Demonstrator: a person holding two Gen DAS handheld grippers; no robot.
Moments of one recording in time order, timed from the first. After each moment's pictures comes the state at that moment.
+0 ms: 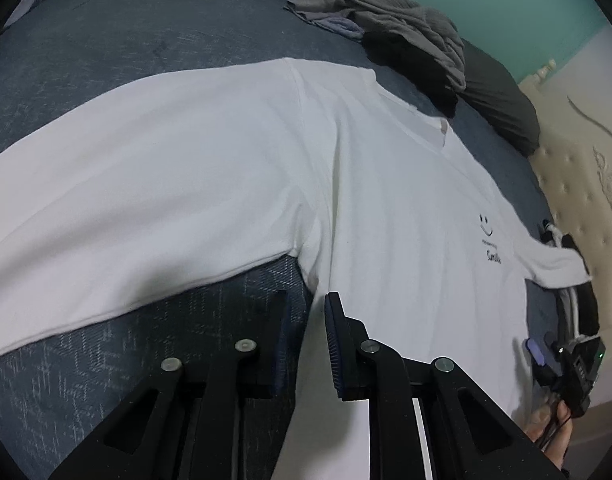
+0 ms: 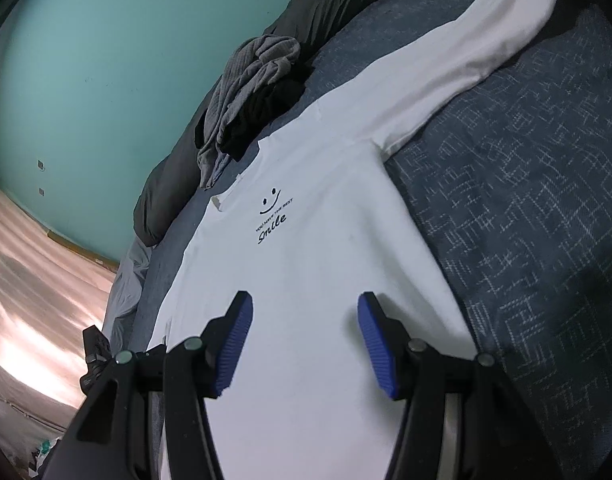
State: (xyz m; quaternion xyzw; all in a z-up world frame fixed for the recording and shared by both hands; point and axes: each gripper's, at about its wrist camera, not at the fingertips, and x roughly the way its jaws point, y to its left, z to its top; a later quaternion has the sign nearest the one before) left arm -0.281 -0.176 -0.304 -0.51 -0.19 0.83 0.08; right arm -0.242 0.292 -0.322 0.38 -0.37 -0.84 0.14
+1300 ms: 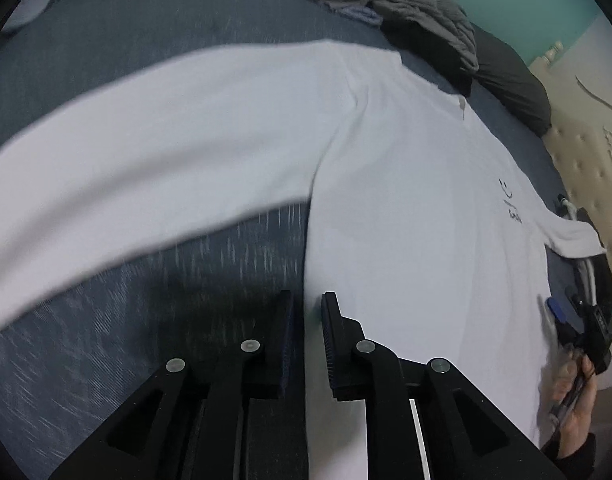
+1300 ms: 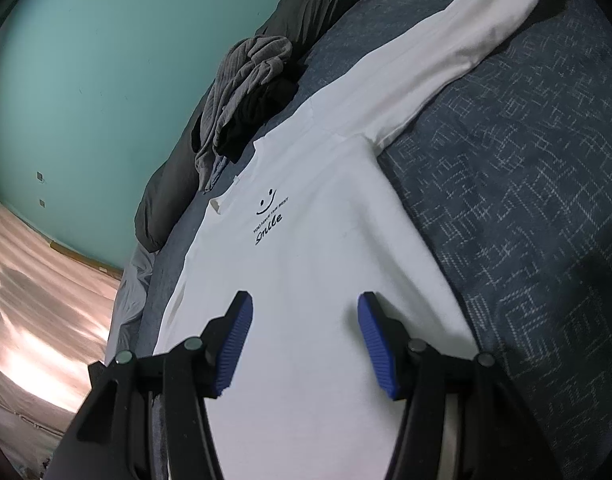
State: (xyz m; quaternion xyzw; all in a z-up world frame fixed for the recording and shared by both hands) left arm -0.231 -0.217 -0.315 -0.54 -0.17 0.82 0.06; right arm -0.242 0.294 -0.326 0.38 -0.39 -0.82 0.14
